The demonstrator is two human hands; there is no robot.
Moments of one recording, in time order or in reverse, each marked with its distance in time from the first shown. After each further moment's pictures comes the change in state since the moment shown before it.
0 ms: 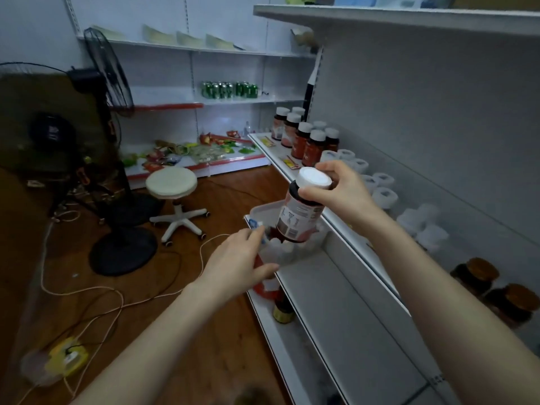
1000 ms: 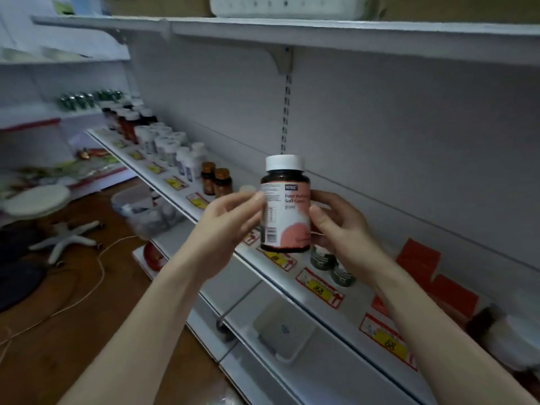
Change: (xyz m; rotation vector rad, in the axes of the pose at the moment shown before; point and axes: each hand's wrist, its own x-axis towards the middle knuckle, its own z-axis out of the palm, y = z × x) left_hand -0.204 0.462 0.041 -1.392 -0.295 0.084; right_hand -0.455 0.079 -0.355 0.341 0.199 0.081
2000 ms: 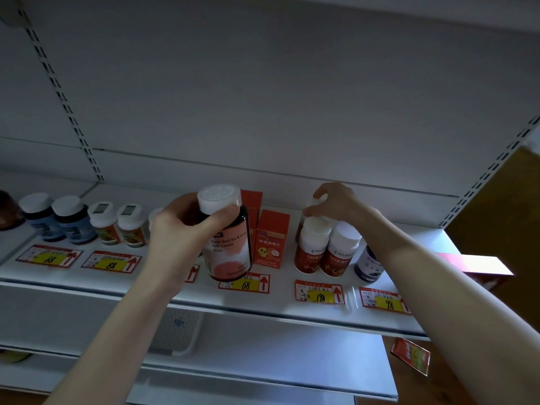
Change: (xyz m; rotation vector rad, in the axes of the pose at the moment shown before) left_hand -0.004 -0.057 0.151 0.126 -0.231 0.024; right_hand -0.116 0.027 -0.223 -1.008 0.522 0.707
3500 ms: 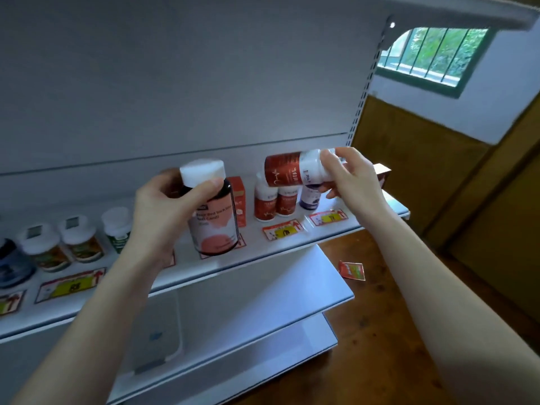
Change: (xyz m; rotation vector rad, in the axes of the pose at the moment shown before) left_hand -0.011 0.004 -0.027 -0.055 -0.372 0.098; right_hand -0.204 -0.029 0.008 0.703 0.736 0.139
